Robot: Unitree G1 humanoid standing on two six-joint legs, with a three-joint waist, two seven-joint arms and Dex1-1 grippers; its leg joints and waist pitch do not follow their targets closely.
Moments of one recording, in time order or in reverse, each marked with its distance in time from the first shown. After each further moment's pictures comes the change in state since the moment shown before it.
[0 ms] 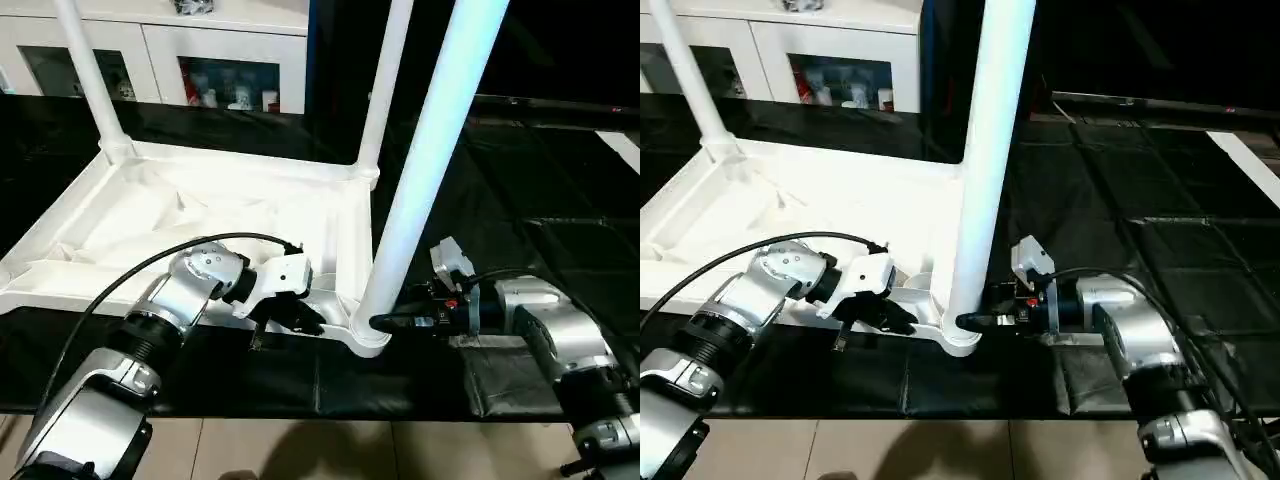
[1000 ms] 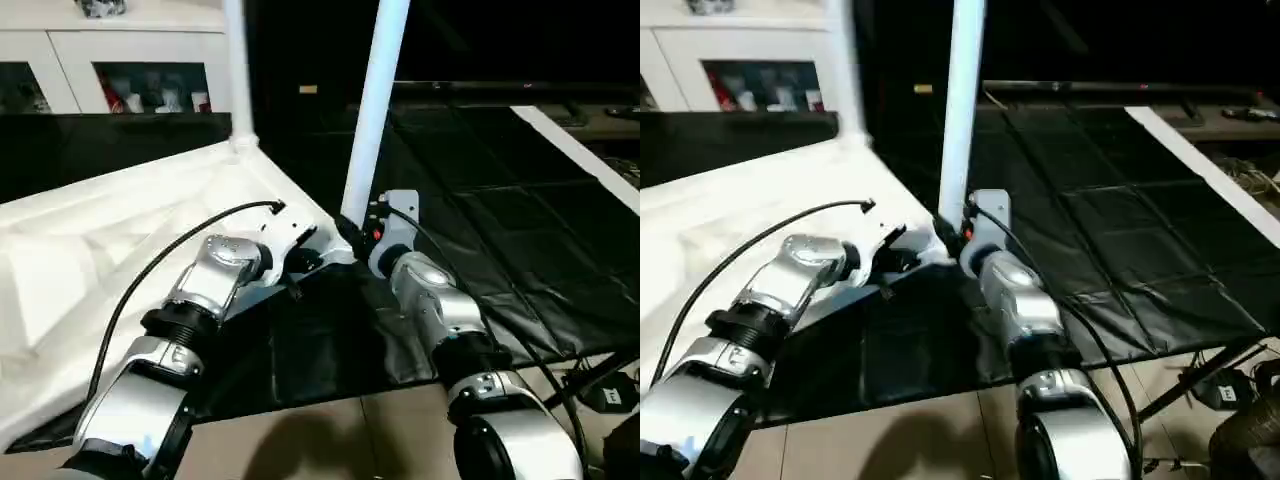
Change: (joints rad) left arm -0.072 -0.195 0.203 0.110 0.030 0.332 0.584; right arm -0.266 0.488 -0.251 0.403 -0.095 -0.119 -1.049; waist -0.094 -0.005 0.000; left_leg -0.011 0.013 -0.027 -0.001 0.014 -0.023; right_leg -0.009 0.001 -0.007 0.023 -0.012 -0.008
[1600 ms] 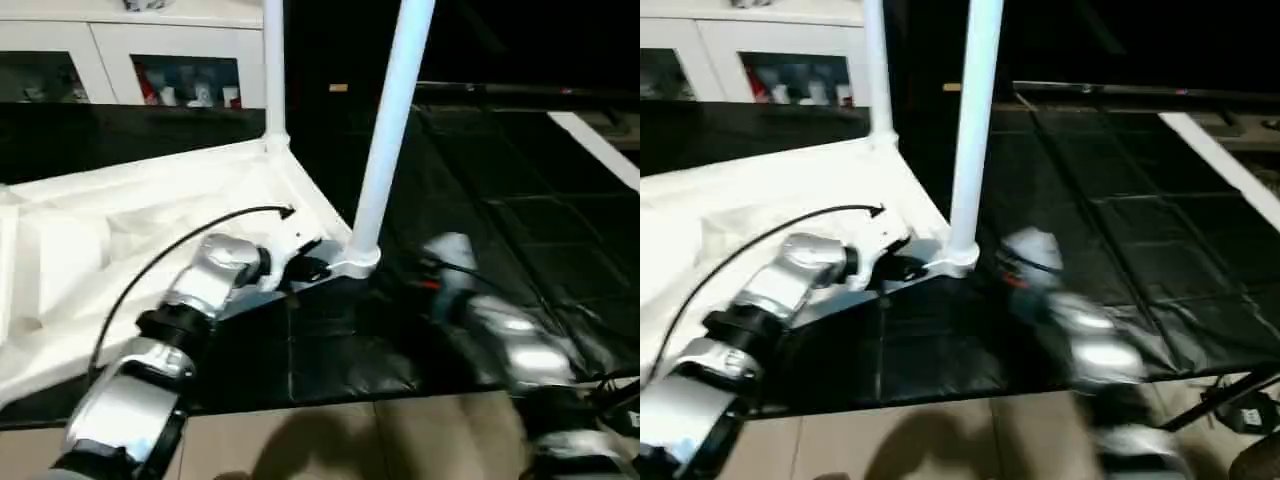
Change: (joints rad) left arm 0.009 0.083 -0.054 0.004 0.000 -0.138 -0.188; right arm 0.291 -0.374 0.083 -0.252 0.017 -0.032 0.554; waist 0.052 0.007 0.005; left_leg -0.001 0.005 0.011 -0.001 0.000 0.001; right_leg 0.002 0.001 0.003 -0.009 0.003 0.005
